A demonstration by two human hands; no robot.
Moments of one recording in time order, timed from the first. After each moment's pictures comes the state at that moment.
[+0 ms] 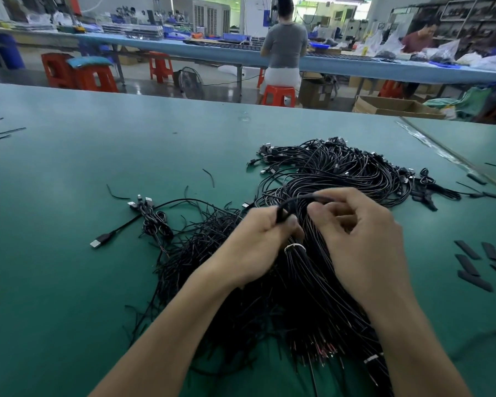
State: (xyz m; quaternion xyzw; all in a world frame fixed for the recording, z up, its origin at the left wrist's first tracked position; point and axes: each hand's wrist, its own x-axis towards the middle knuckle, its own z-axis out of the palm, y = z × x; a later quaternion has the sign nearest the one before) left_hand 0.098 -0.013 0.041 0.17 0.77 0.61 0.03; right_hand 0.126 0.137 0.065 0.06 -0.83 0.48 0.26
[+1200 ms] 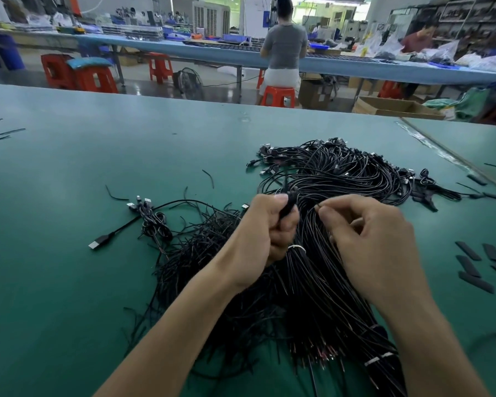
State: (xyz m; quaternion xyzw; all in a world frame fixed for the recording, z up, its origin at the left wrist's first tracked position) left_hand 0.110 -0.011 0.062 0.18 0.64 0.73 0.11; right_hand 0.130 0.145 0.076 0.05 -0.88 0.42 0.23
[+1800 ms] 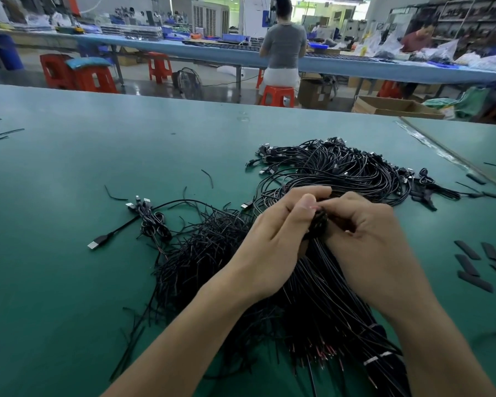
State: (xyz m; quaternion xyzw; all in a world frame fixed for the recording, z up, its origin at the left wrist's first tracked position) left_hand 0.116 0.008 0.054 0.23 0.67 0.70 -0.02; right_hand 0.129 0.145 0.077 0.18 -0.82 0.52 0.17
